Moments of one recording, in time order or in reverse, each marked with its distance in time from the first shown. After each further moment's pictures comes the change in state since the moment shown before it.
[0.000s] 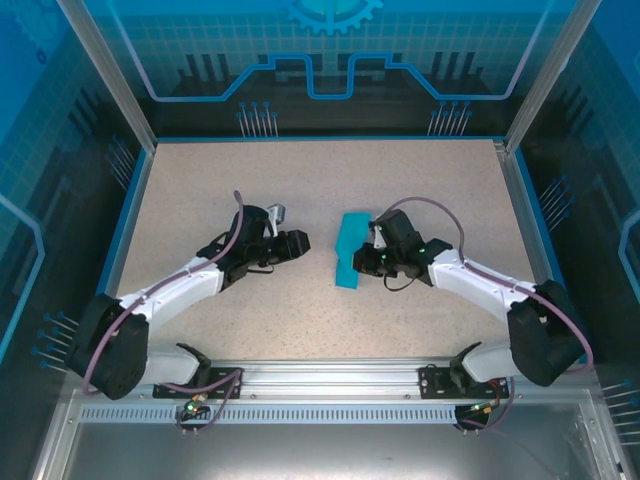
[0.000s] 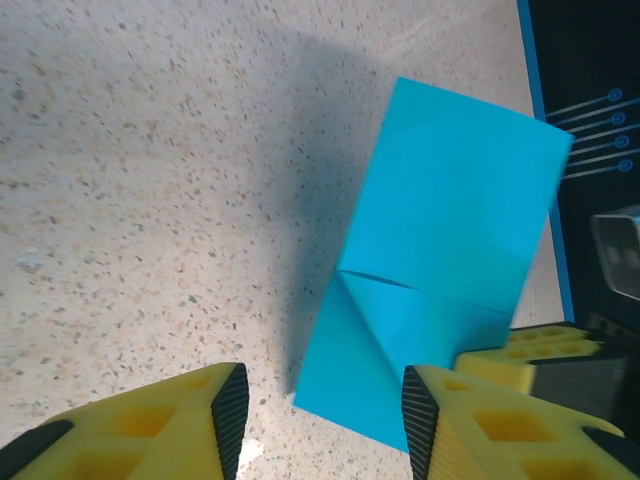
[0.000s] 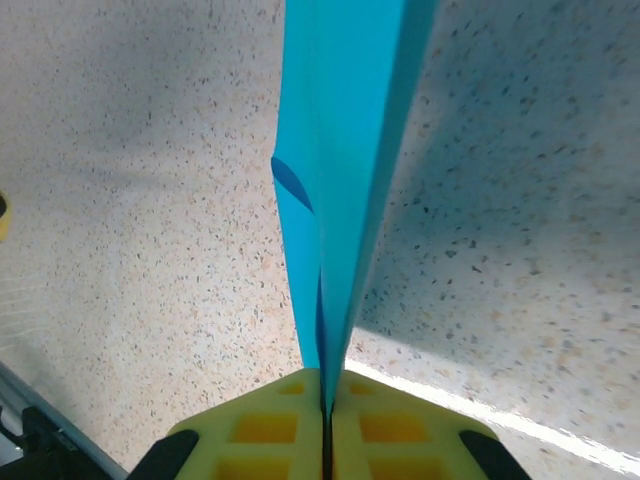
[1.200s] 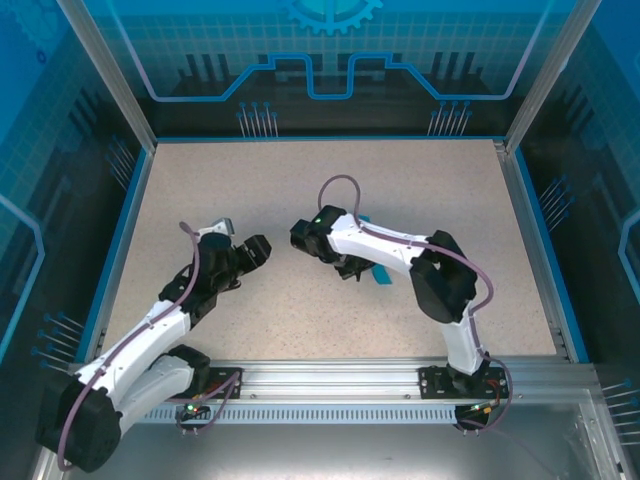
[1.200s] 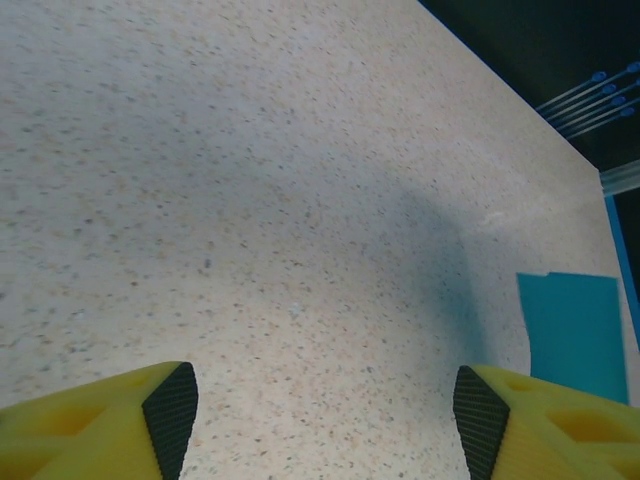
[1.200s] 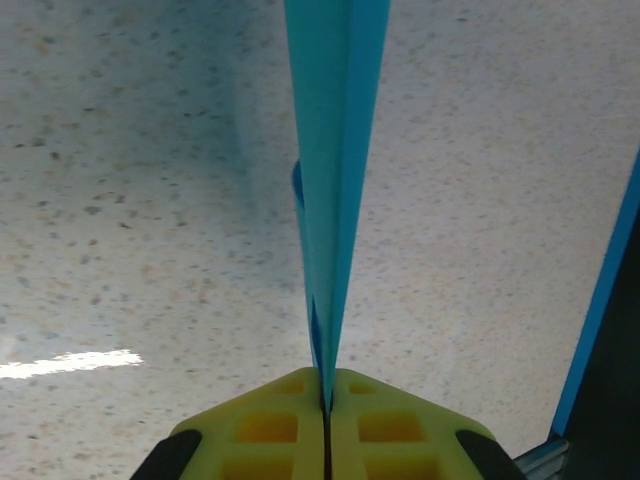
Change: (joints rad) left arm 0.101 -0.410 -0.241 -0.084 -0.343 -0.058; right arm 0.337 0.683 0.840 -1.108 0.807 0.035
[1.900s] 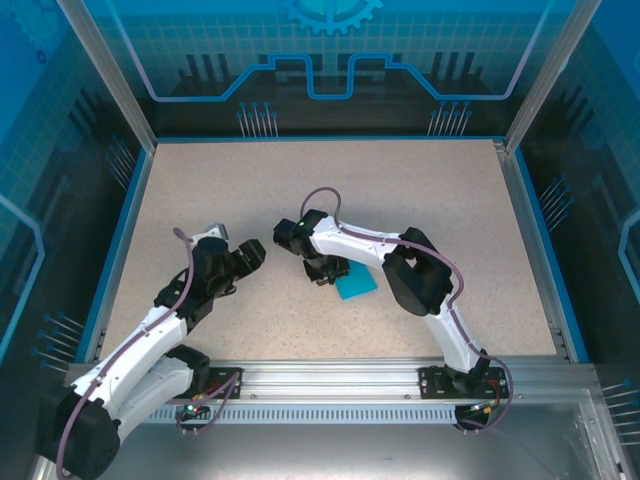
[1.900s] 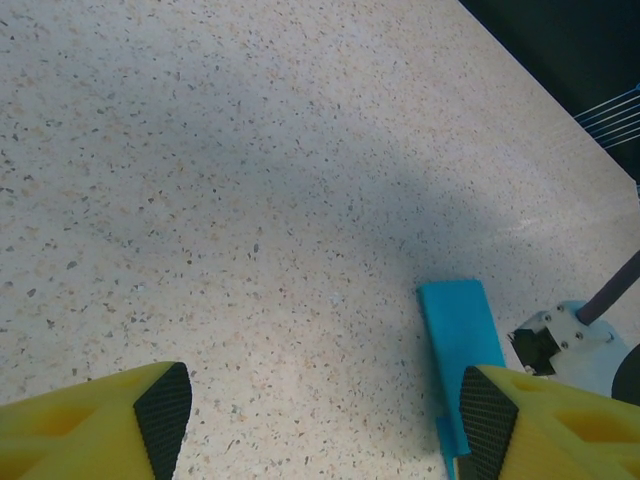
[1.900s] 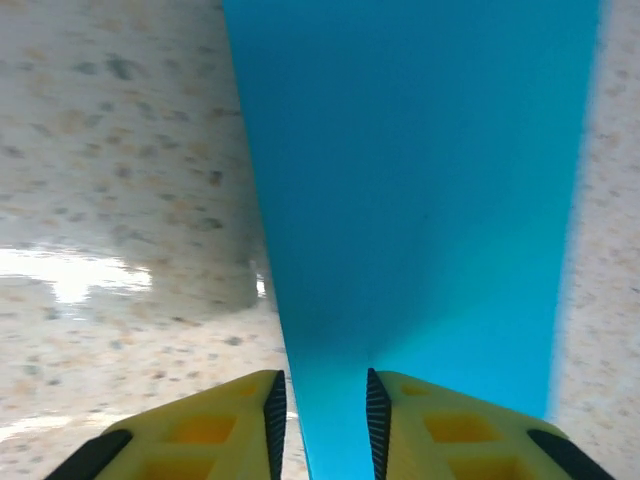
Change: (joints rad) left arm 0.011 -0.045 -0.010 -0.083 -0.025 -0.022; right arm 0.010 0.151 0.107 0.204 -0.323 -0.048
